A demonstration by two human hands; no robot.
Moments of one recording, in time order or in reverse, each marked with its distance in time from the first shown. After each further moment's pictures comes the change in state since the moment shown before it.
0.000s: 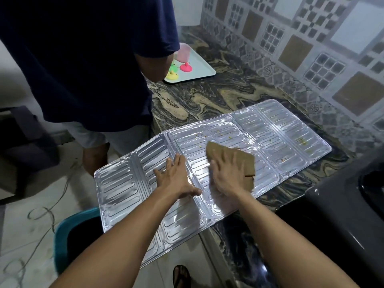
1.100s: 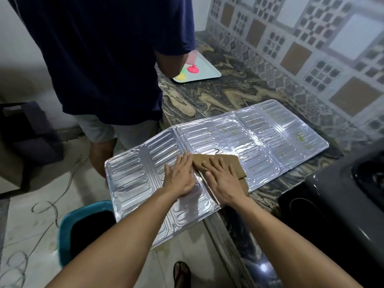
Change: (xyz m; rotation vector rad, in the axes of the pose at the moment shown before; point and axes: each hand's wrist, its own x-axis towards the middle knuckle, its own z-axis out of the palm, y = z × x) left_hand -0.026 -0.027 0.022 -0.100 0.116 0.145; right_hand -0.057 -0.017 0.013 0.008 -0.067 -0.310
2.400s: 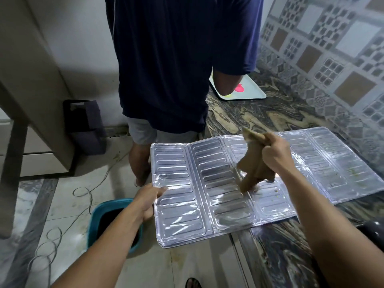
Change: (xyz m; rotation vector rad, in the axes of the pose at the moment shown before) left_hand -0.071 -0.154 -0.038 -1.428 0.215 -0.632; right_hand 0.085 -0.045 -0.120 0.380 0.371 0.161
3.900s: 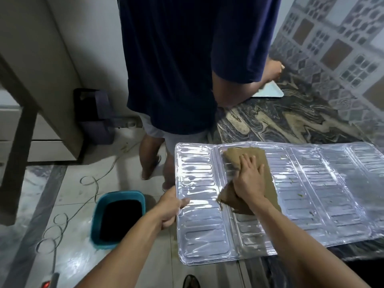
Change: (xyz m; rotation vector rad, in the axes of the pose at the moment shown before) left_hand 0.001 -0.022 0.047 0.108 -0.173 0.055; right_hand -0.022 0.040 0.117 -0.454 -0.201 -0.145
